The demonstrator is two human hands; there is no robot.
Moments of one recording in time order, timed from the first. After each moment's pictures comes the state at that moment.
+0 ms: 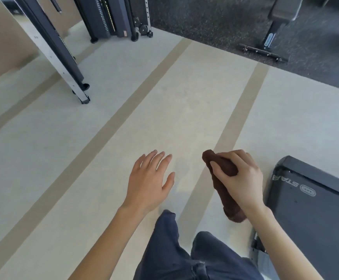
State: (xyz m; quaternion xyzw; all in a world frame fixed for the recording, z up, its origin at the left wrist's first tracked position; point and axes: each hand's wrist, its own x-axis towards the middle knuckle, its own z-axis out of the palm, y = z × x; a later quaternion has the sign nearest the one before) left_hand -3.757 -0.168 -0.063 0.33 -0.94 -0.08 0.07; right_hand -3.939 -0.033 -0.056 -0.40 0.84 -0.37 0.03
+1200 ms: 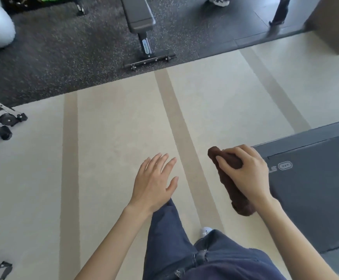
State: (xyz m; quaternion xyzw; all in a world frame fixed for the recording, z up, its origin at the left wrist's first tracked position) left_hand -4.272 -0.459 -0.085 -0.07 -0.99 -0.10 -0.04; right_hand -4.319 -0.227 -0.073 -0.02 0.93 -0.37 -0.07
